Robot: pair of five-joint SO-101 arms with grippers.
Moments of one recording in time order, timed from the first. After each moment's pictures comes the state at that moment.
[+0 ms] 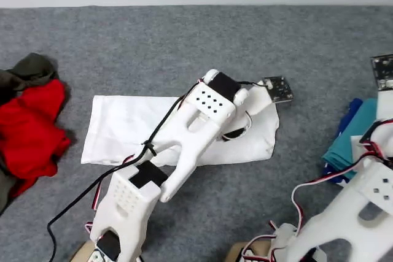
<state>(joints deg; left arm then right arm) 35.6 34.8 -31.3 94.3 -21.9 35.9 -34.0 0.4 100.7 39.3</state>
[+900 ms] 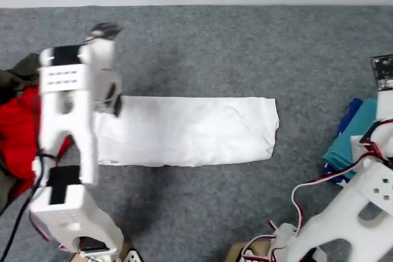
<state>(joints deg) -12.0 13.7 -12.4 98.8 -12.1 35.9 -34.0 0.4 100.7 39.3</state>
